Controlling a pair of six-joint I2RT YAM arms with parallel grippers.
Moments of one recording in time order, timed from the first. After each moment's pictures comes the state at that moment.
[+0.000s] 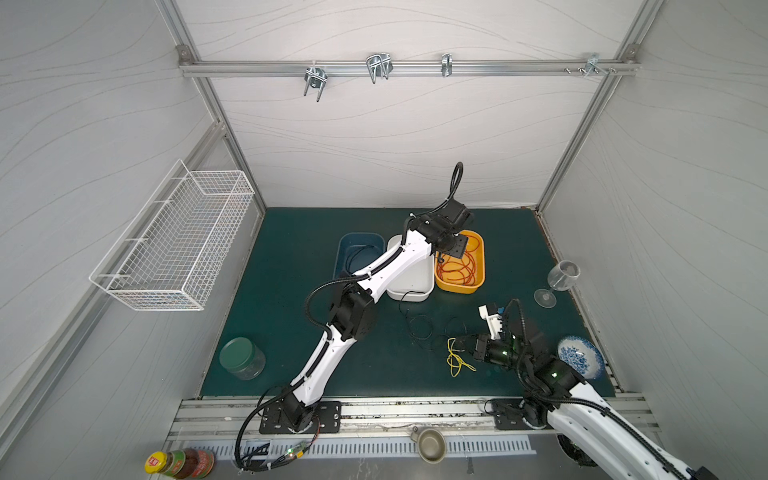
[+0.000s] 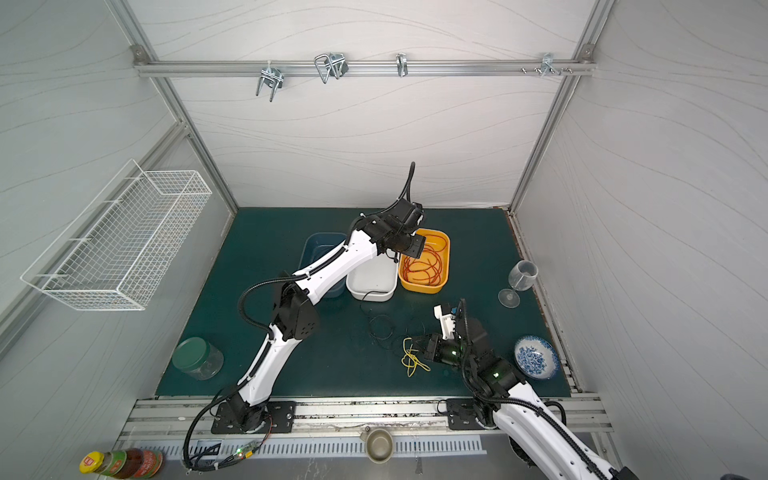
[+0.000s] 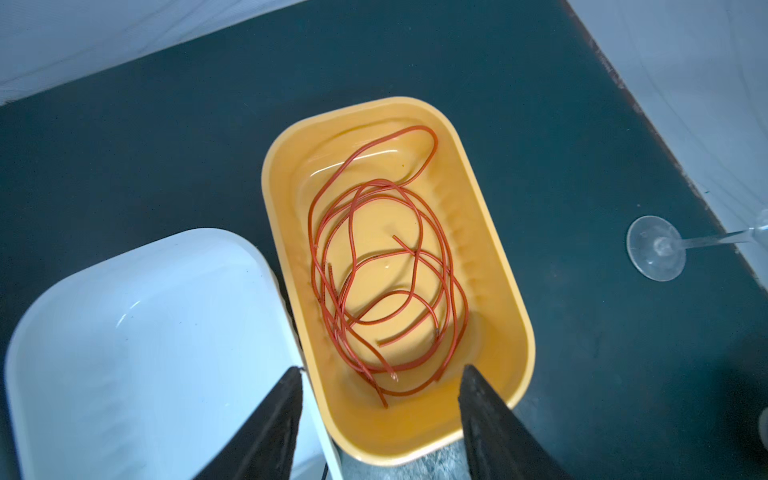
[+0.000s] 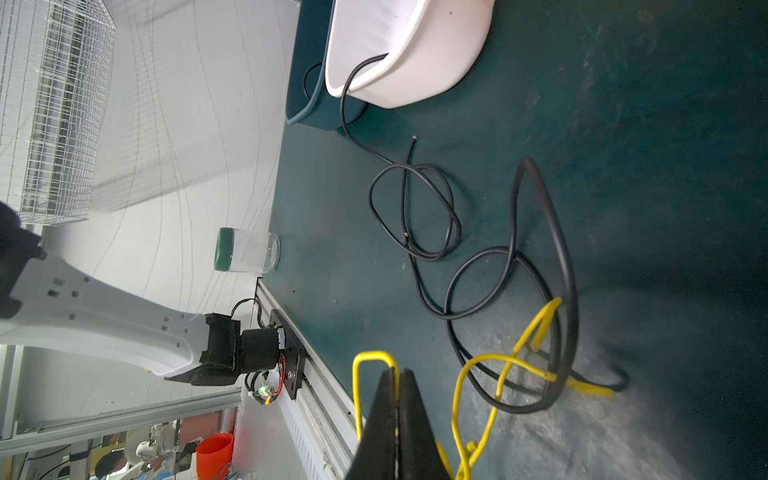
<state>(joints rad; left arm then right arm) -0.79 2.30 2.37 -0.94 -0.09 -0.29 0.59 0.47 0.16 -0.23 -0.49 0.85</state>
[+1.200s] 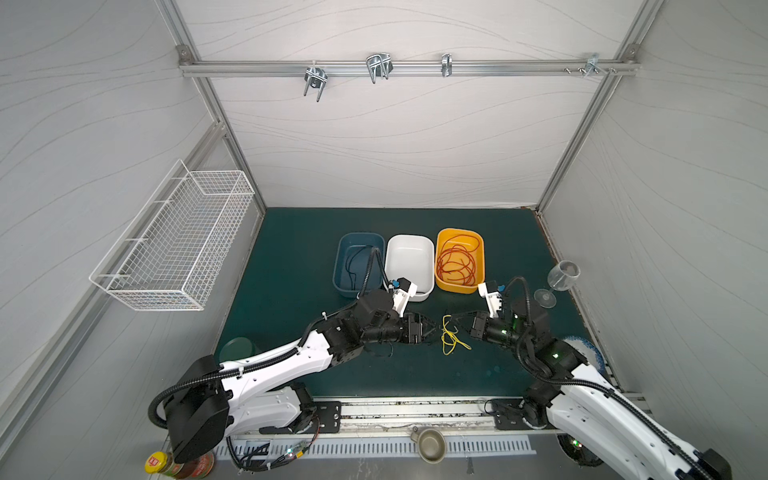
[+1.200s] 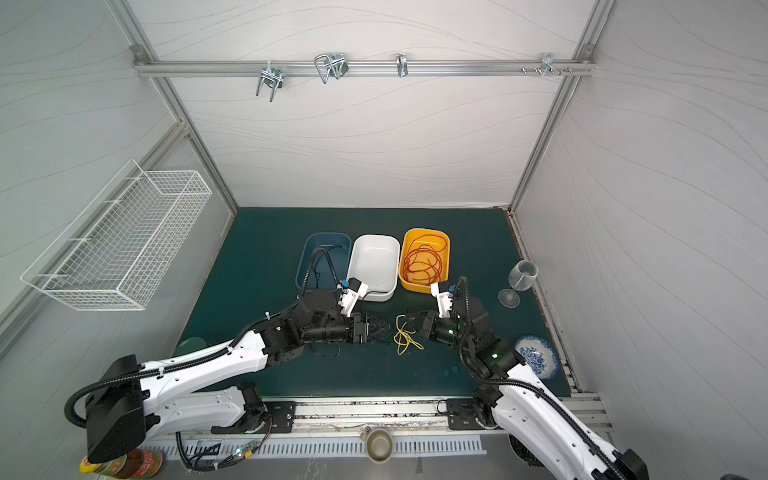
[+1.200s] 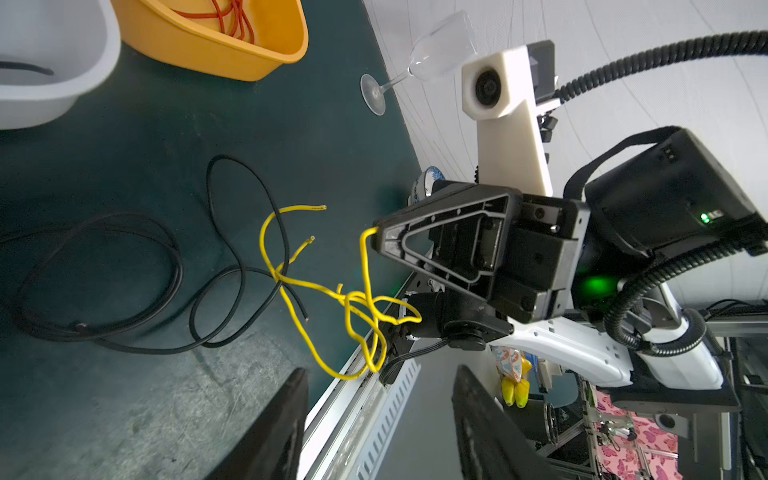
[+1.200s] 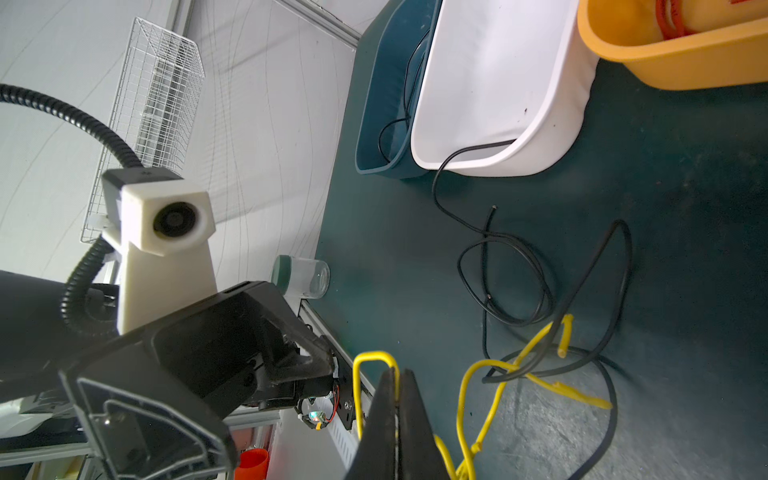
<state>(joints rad) -0.92 1.12 0.62 0.04 0.37 -0.92 0.59 0.63 0.38 -0.16 -0.50 0.89</state>
